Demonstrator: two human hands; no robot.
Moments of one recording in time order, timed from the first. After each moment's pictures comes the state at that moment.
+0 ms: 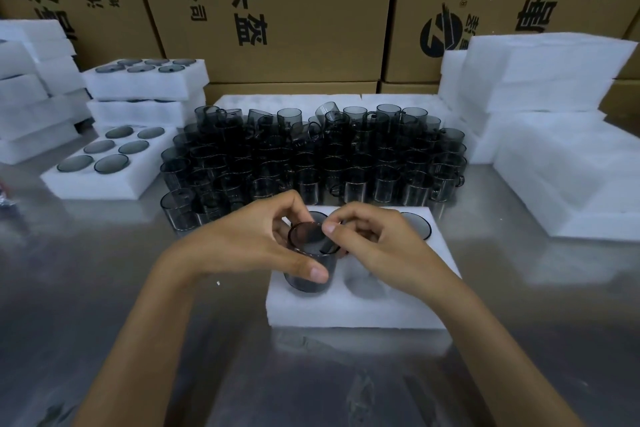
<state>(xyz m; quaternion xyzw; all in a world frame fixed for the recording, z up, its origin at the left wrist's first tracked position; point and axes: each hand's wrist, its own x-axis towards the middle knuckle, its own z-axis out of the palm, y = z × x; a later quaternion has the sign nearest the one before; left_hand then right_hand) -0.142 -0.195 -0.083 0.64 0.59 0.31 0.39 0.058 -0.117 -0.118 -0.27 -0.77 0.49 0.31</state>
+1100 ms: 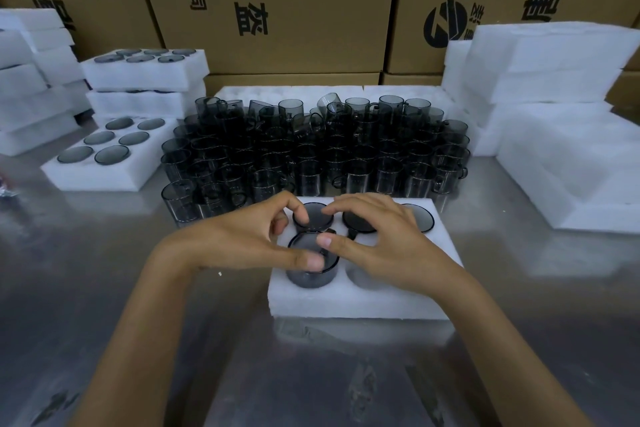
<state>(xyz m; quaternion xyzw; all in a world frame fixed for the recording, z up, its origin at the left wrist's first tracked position) -0.155 -0.194 -0.095 0.63 0.64 0.23 0.38 0.064 -0.114 -0.125 -0.31 -0.87 0.29 0.25</state>
